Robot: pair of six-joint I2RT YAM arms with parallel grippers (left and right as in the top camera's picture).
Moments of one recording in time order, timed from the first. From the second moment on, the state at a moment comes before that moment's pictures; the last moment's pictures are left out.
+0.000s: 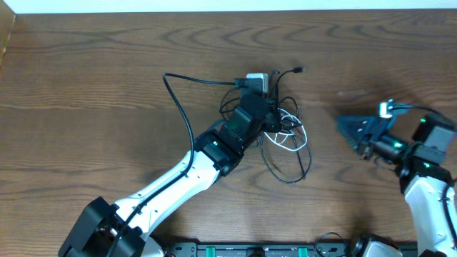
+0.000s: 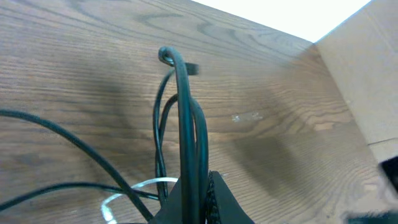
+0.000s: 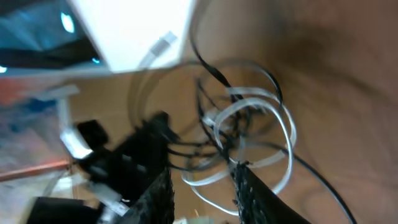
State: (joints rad) left arm -0.75 1.52 0.95 0.07 -0.09 -0.70; right arm -0.35 1.21 0.58 -0.18 -1.19 0.81
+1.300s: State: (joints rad) left arm -0.75 1.52 0.95 -0.01 0.04 -0.83; right arm 0.05 1.26 0.58 -0.04 -0.72 0.84
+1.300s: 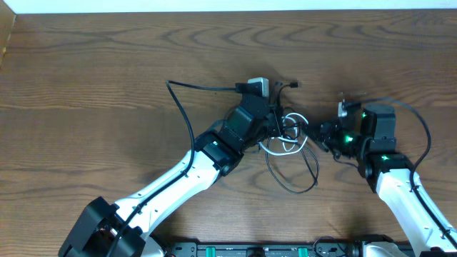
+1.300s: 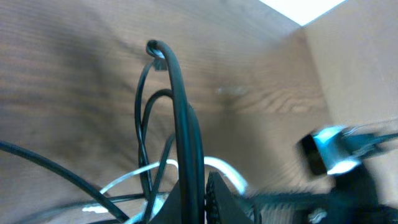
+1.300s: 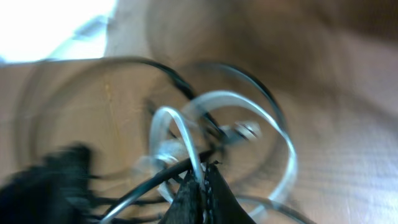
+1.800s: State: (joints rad) left arm -0.75 1.52 0.95 -0.33 0.02 -0.80; right arm 0.03 1.17 0.58 0.18 -0.06 0.61
